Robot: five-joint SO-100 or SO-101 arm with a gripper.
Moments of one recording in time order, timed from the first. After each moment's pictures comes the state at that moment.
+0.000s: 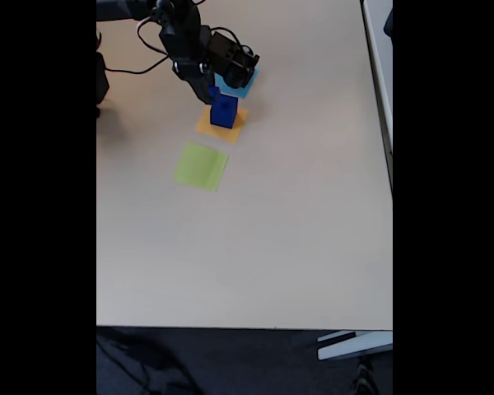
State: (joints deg) arm 14.9 95.1 77.3 85.5 91.1
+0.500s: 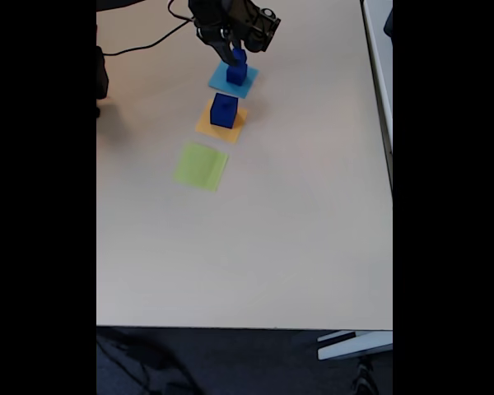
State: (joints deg) arm -0.6 87.5 70.4 79.2 110.9
